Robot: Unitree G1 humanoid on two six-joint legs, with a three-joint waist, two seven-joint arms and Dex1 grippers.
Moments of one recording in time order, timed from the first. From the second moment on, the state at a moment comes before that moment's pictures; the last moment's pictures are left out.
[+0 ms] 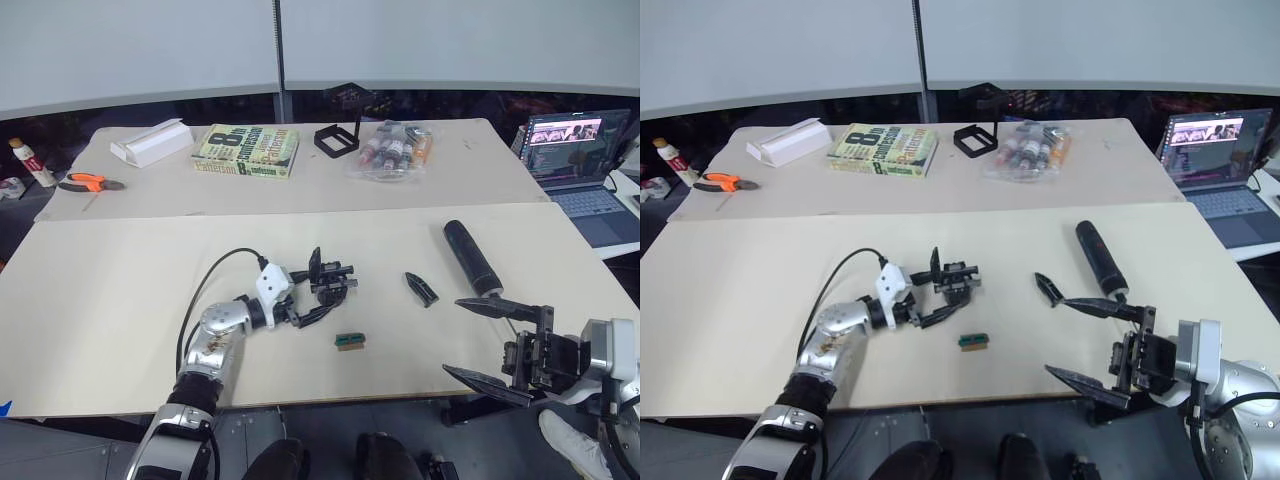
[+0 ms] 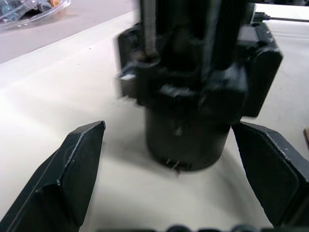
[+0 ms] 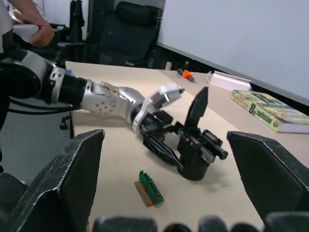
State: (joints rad) left arm -0.43 0.22 -0.10 0.42 -0.11 -0.11 -0.90; right arm 0.18 -0.66 -0.35 -0.37 0.73 -0.09 1.31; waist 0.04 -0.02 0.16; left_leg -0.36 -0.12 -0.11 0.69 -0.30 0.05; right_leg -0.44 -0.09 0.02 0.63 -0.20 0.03
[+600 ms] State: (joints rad) left arm -0.39 0.20 -0.16 0.29 -0.09 0.05 -0.75; right arm 0.16 -0.65 -0.34 -0.33 0.73 -0.09 1.33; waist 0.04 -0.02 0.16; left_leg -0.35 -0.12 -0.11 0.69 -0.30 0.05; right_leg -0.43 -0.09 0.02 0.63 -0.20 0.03
